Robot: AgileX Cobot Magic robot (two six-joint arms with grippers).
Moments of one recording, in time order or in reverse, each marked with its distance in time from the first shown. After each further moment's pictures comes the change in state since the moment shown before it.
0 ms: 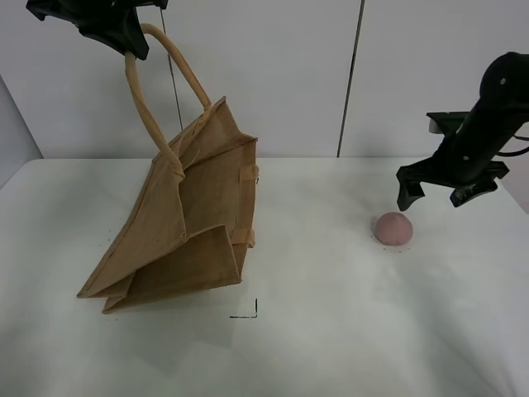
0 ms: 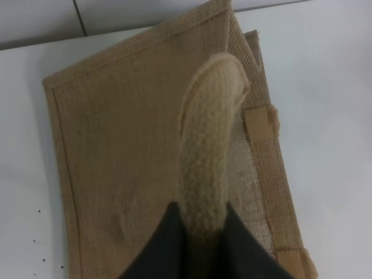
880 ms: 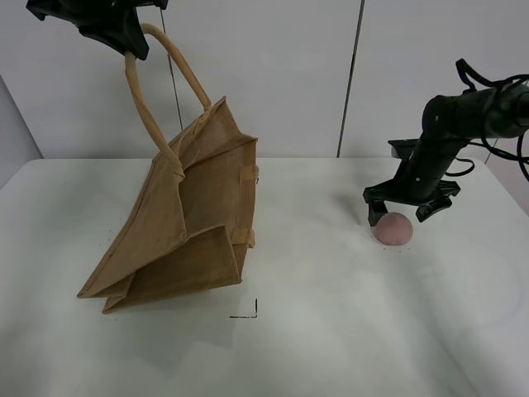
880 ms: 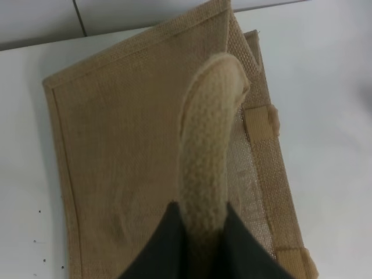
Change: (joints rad) left arm 0.000 0.000 0.000 0.000 0.000 0.001; right arm 0.075 0.258 -0.111 -0.035 -0.070 0.080
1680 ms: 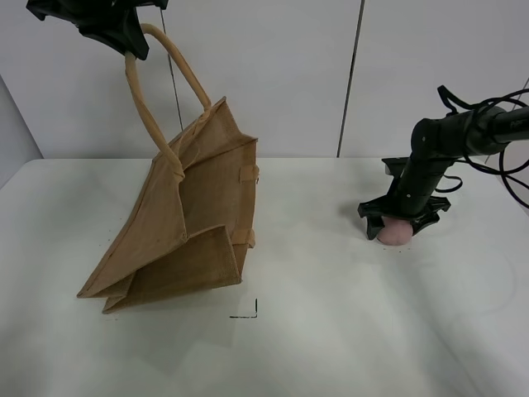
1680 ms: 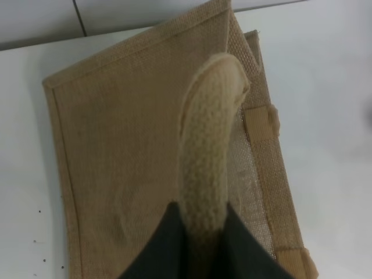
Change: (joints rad) left arm 0.000 0.000 0.000 0.000 0.000 0.001; right arm 0.000 0.080 0.000 -0.003 -0.048 0.010
